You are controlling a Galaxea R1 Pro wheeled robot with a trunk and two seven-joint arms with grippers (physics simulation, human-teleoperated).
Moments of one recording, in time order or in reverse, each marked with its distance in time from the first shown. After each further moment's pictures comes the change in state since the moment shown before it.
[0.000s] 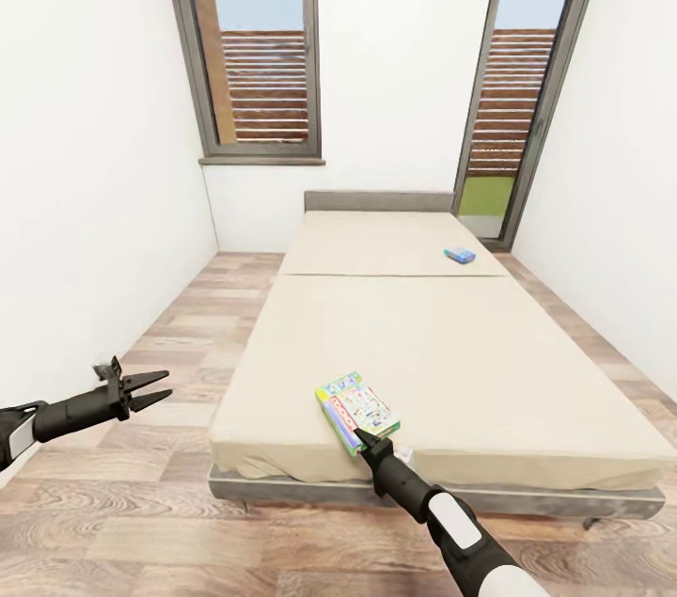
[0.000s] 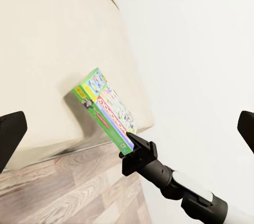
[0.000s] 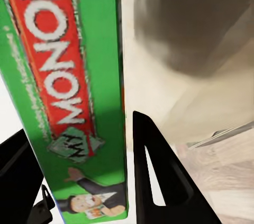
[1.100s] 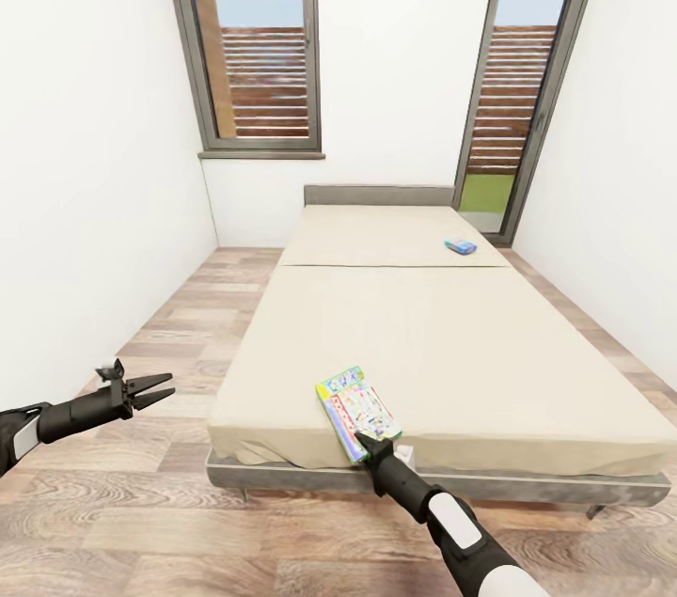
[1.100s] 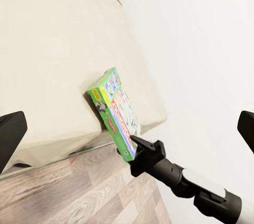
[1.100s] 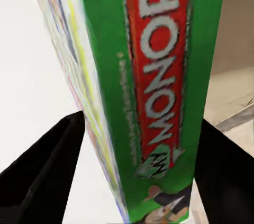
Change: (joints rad) left arm 0.001 -0.010 0.003 0.009 0.006 -0.088 0.000; right arm 0.000 0.000 0.000 0.000 -0.001 0.002 0.001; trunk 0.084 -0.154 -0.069
